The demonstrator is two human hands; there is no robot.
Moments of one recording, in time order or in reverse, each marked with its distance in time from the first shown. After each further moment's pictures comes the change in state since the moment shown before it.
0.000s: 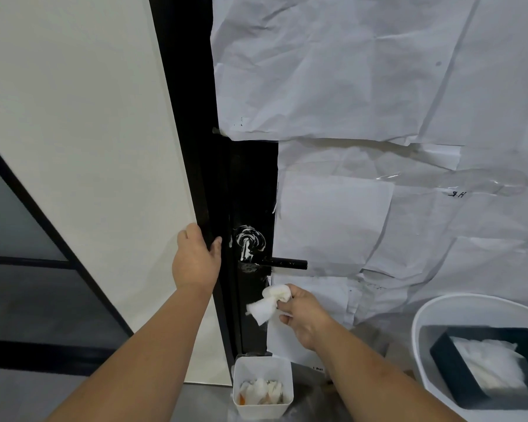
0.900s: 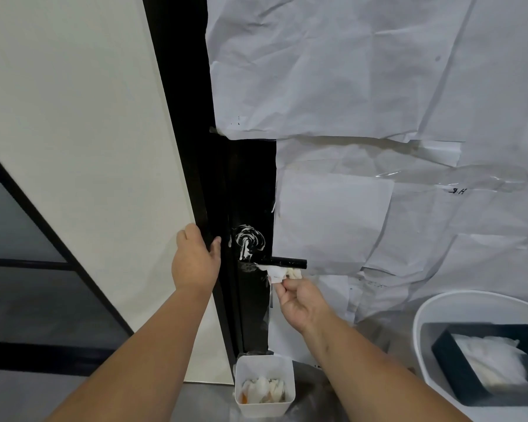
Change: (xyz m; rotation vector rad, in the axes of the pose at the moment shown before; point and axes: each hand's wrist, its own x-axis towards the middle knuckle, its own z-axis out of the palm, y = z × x) left_hand 0.001 -0.001 0.003 0.011 0.005 0.007; right_hand -0.002 -0.032 0.021 0.944 0.054 0.023
